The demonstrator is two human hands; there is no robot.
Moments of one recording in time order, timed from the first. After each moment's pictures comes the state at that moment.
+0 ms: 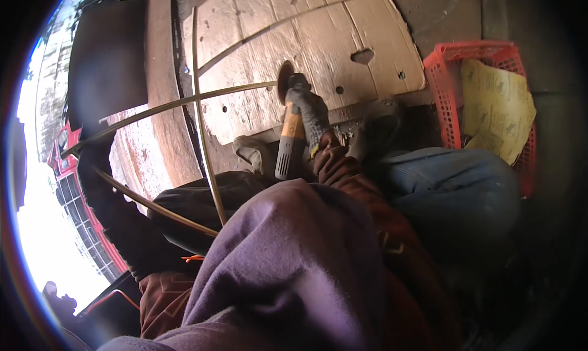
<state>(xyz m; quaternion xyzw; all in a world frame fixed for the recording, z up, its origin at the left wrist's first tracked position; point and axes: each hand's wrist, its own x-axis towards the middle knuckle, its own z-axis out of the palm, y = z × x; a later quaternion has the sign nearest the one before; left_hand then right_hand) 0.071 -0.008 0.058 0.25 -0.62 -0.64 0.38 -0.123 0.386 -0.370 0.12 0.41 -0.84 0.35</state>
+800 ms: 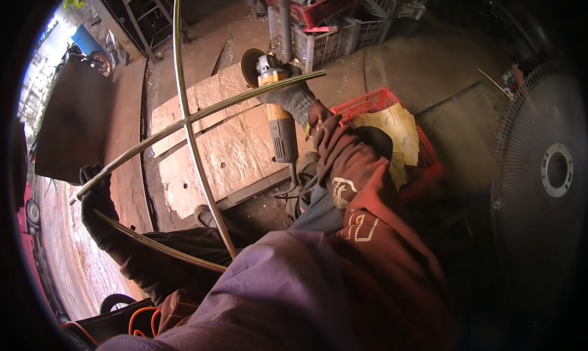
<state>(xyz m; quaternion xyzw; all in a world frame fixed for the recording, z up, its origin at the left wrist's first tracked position) 0.135 0.068 -0.034 -0.04 -0.49 -0.80 0.34 -0.296 0.453 -0.156 0.00 0.33 -0.90 0.28</state>
